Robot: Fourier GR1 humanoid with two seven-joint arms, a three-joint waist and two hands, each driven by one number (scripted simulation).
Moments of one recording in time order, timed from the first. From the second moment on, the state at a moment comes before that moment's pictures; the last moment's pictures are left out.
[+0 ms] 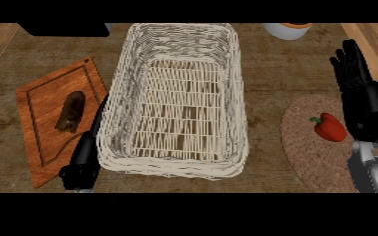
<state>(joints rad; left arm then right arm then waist) 0.05 0.27 -0.33 -1.62 0.05 0.35 -0.08 -0.19 -0.37 0.01 -1.67 -0.15 -0.23 0.10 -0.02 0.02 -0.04</state>
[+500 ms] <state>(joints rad) -0.07 0.38 -0.28 -1.62 0.01 0.29 -0.08 -0.16 -0.32 0.31 -1.73 -0.44 0.27 0.06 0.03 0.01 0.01</state>
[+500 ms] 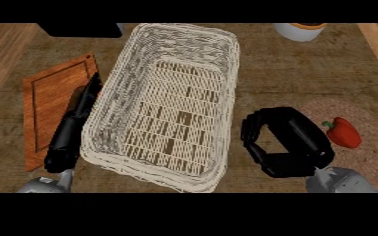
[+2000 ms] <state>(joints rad) -0.24 0.48 -0.15 -1.52 0.08 0.12 -0.03 -0.45 -1.19 0.17 -1.95 0.20 0.91 -0.22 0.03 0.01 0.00</state>
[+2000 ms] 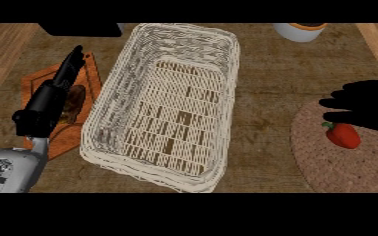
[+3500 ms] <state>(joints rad) -0.21 0.41 -0.08 -1.53 0.00 0.06 -0.02 -0.52 -0.97 0.59 -1.26 0.96 0.41 -0.69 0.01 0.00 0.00</state>
